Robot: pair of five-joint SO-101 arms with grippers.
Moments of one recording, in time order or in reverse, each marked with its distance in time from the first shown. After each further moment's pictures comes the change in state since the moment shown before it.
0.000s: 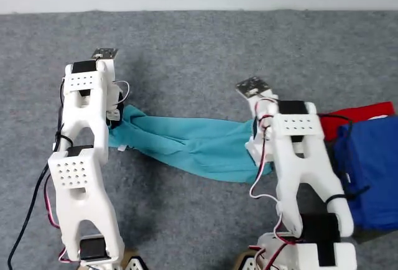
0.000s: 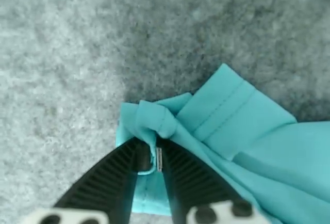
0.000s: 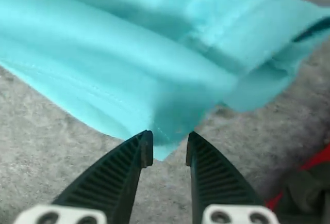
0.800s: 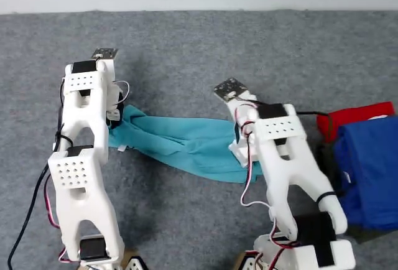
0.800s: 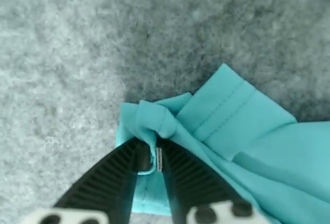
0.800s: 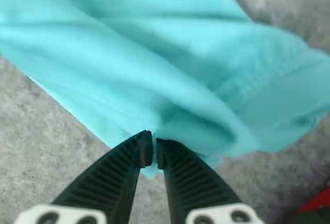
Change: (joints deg) left arm 0.0 0.1 0.0 0.0 0.0; right arm -7.5 0.0 1.9 -6.1 -0.1
